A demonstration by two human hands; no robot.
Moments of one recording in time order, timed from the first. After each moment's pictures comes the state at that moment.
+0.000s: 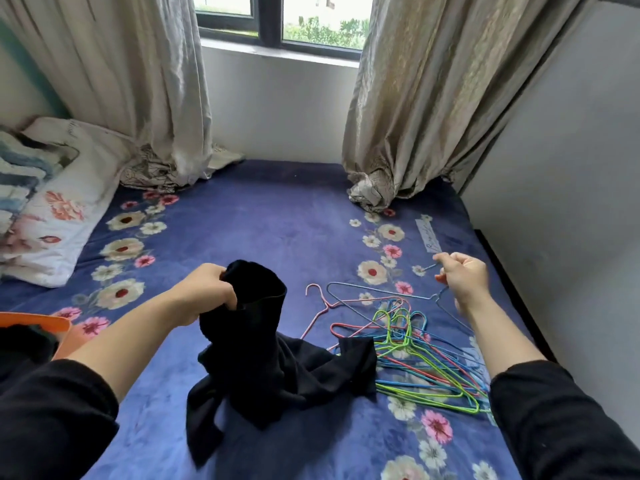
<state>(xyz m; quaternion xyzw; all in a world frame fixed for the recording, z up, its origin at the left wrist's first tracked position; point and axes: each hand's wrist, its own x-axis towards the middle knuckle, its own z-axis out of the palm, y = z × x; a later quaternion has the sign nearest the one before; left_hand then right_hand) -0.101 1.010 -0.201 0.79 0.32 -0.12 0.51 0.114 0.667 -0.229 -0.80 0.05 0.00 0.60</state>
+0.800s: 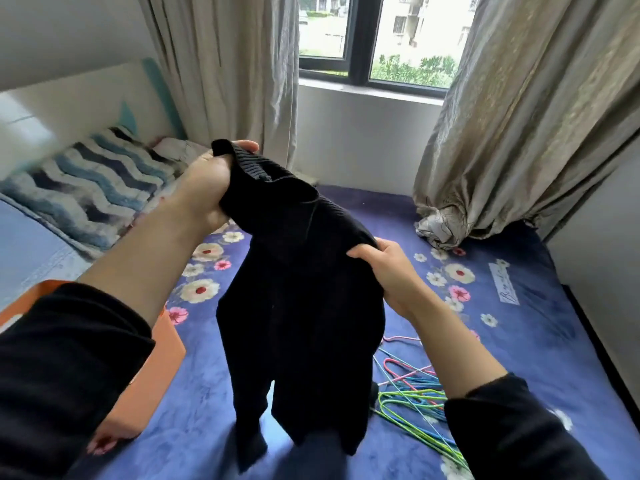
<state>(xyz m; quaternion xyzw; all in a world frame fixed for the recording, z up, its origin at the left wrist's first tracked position) -0.112 1.073 -0.065 0.54 0.24 0.33 0.74 0.010 0.866 -0.153 -0.67 -0.25 0.31 0.62</state>
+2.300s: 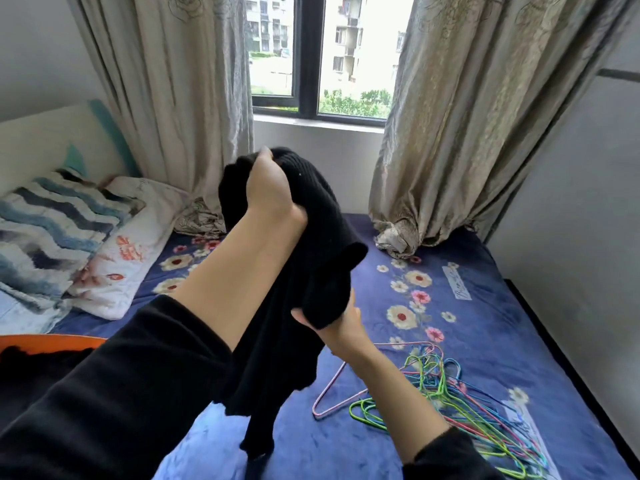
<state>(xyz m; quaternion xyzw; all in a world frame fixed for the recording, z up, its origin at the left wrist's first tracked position) -0.076 0.965 -0.007 0.31 0.23 0.31 0.87 -0.063 0.852 -0.199 -0.83 -0.17 0.23 0.48</state>
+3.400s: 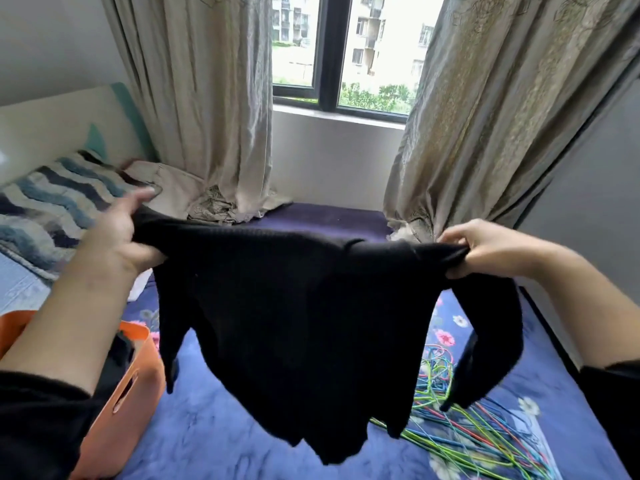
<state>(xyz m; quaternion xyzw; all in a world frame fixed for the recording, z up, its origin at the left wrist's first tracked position) -0.200 1.107 -0.067 0.32 0.29 0.30 0.85 0.060 0.750 -0.046 -0.89 -0.41 0.16 0.16</state>
